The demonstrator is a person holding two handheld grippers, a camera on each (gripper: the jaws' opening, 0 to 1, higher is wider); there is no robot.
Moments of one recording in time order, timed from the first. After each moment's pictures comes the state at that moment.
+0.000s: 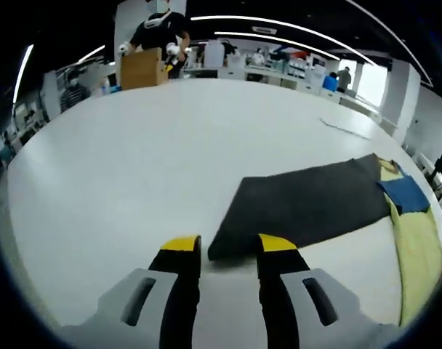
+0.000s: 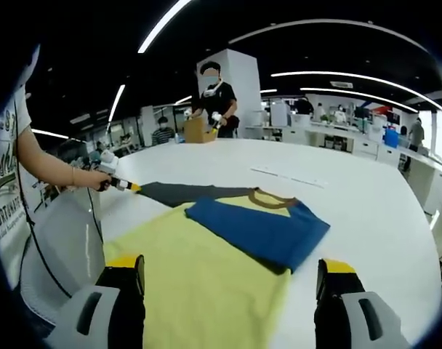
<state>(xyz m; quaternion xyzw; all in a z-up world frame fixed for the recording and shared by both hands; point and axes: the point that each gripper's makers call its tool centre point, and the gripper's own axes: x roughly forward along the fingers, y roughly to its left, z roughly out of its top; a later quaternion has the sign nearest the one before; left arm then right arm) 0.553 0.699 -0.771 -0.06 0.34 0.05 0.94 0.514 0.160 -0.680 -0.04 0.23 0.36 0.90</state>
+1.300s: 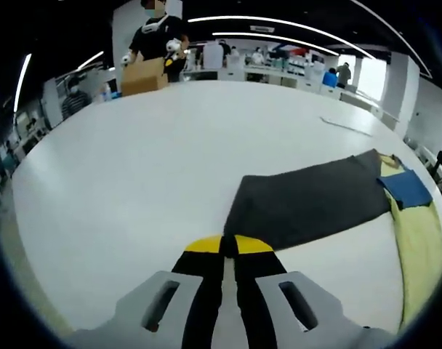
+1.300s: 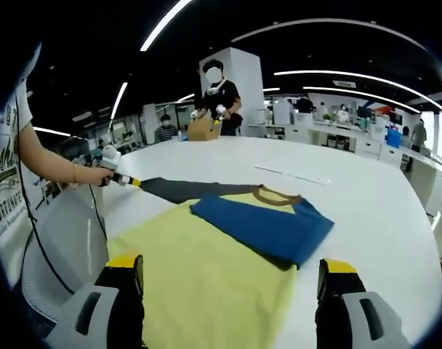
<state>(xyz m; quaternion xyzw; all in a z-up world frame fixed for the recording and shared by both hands) 0.547 0.698 -0.757 -0.03 0.33 0.06 0.94 0.503 0.166 -0.683 -0.04 0.24 0.37 0.90</state>
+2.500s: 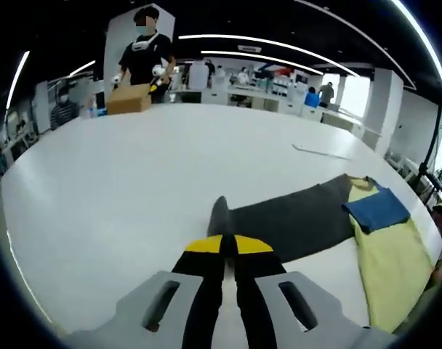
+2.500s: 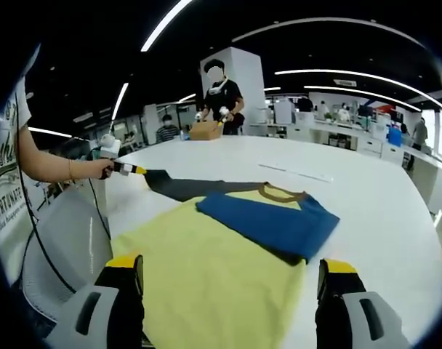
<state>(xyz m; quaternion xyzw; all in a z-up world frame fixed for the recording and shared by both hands) 0.561 0.650 -0.709 -0.05 0.27 0.00 0.96 0.492 0.171 -0.689 -0.04 0.24 0.38 0.89</state>
